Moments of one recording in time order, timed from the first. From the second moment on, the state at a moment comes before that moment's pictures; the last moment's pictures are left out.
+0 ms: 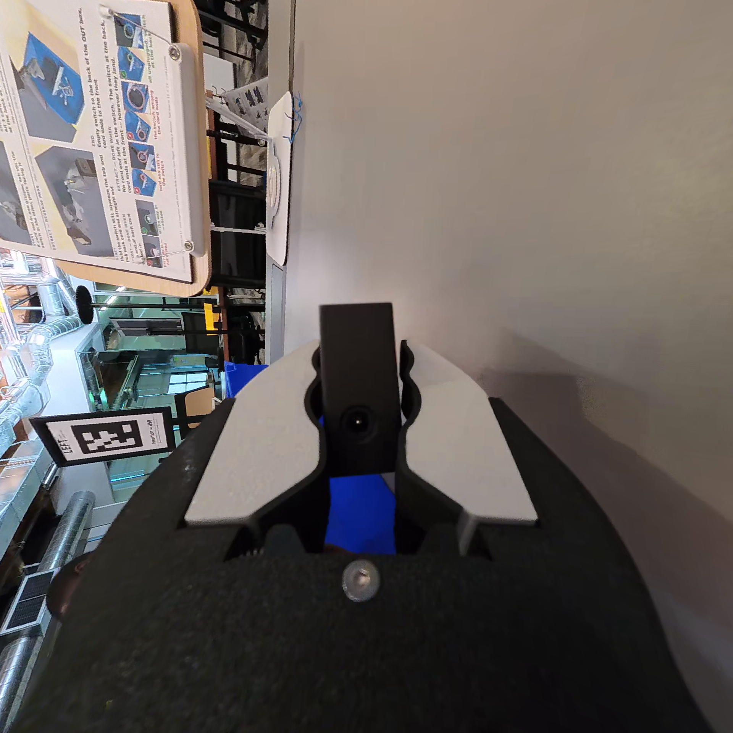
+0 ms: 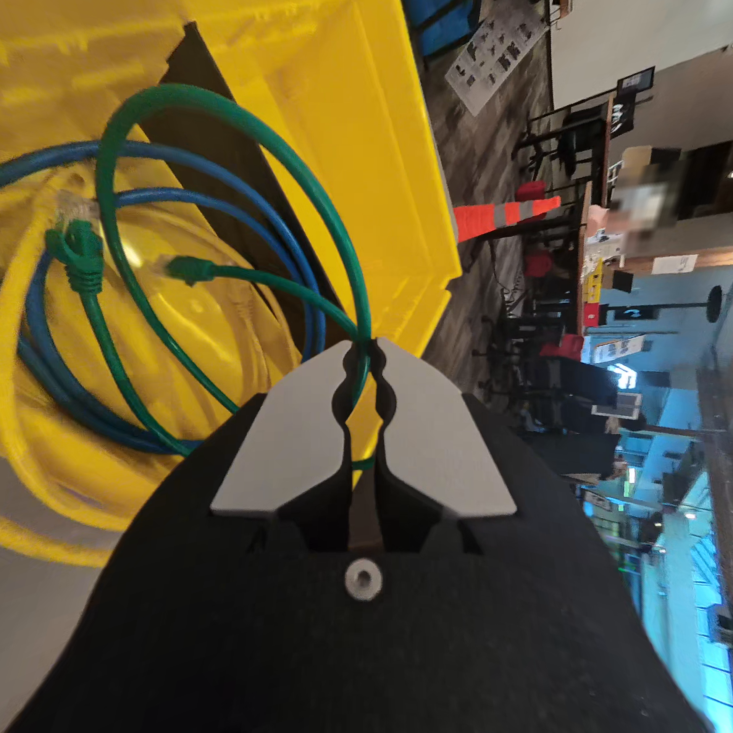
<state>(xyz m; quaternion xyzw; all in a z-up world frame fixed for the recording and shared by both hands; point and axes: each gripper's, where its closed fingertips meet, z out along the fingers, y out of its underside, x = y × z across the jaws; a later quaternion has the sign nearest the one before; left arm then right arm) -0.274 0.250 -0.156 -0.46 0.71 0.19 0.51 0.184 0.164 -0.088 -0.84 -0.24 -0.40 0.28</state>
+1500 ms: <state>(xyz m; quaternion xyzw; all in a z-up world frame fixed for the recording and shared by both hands) -0.230 0.163 -0.099 -0.15 0.67 0.26 0.68 -0.265 0.183 -0.097 -0.68 -0.12 0.71 0.14</state>
